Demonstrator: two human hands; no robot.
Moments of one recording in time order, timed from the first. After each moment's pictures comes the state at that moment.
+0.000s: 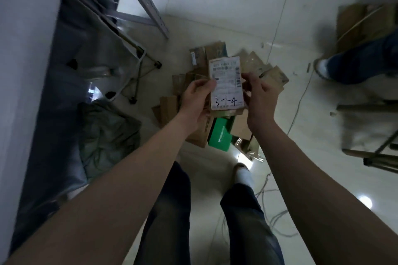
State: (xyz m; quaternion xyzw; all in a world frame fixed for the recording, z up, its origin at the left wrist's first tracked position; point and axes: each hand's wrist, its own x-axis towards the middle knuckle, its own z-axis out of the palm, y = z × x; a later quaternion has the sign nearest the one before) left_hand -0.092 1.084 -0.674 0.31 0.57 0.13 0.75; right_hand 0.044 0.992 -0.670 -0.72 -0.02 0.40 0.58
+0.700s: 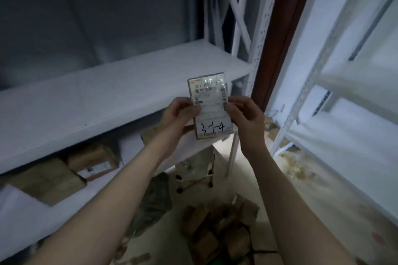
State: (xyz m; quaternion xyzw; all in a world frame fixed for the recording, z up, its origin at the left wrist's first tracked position) left_hand -0.280 1.039 -0.094 0.43 0.46 0.58 0.51; right_hand -0.088 1.079 -0.113 -0.36 -0.58 0.43 0.59
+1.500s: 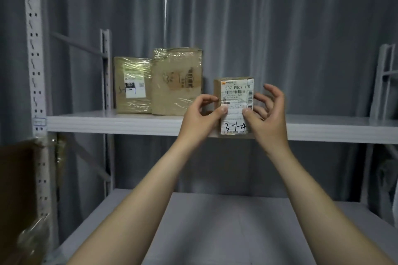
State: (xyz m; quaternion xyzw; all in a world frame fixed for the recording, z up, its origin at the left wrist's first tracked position) left_hand -0.625 0.860 0.257 0.48 0.48 0.74 -0.01; right_hand -0.491 0.979 0.254 0.06 -0.68 0.41 0.61
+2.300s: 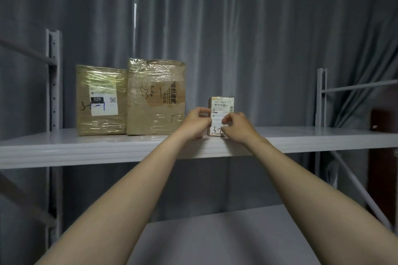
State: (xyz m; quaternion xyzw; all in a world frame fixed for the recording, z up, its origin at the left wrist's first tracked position) left_hand -0.708 0.929 0.305 0.53 0.59 0.60 0.13; right_hand -0.582 1.055 0.296 -0.32 -0.84 0.10 0.43
